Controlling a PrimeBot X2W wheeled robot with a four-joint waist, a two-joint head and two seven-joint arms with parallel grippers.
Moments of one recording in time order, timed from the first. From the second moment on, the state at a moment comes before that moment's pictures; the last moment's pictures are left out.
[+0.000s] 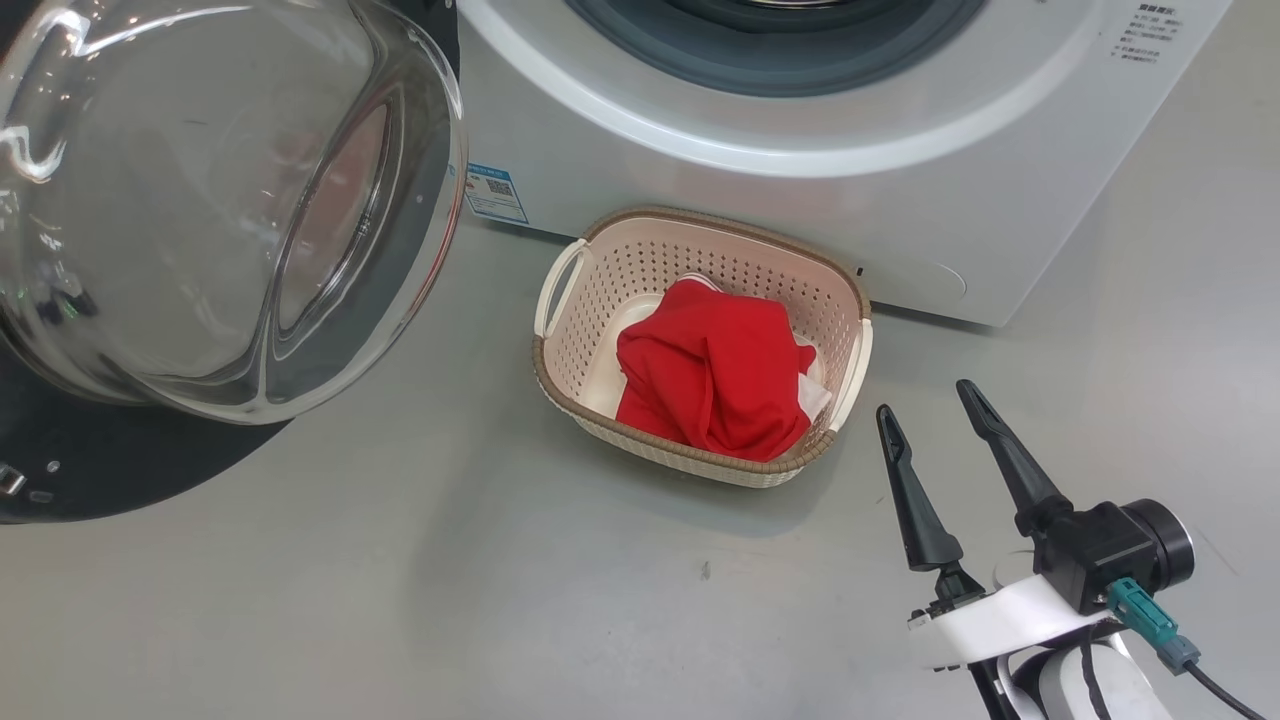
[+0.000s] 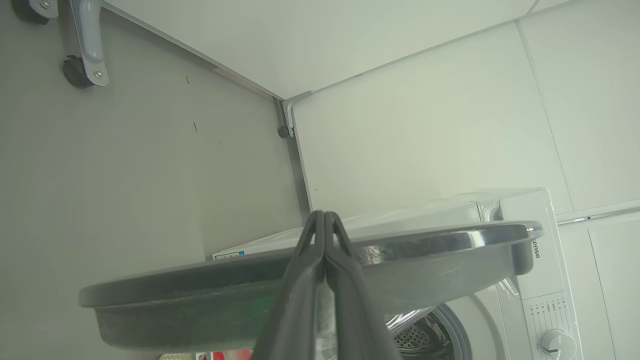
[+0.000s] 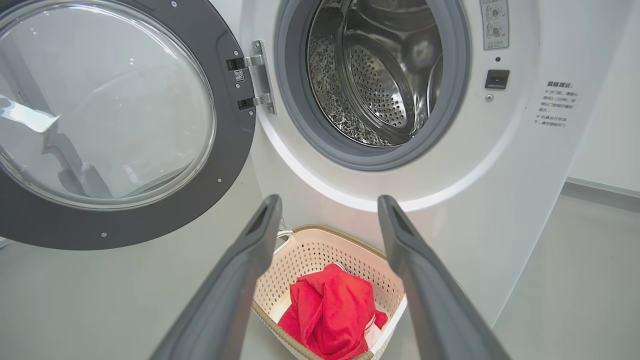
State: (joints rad) left arm -0.13 0.46 0.40 0.13 -1.87 0.07 0.23; right arm 0.01 -0.09 0.26 -0.03 0.19 0.03 -0.23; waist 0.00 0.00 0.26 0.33
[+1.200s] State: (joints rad) left arm -0.18 0.42 0.25 0.09 -2.04 -0.09 0.62; right arm -0.04 -0.10 0.25 -0.04 0.19 0.03 -0.23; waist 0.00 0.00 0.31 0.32
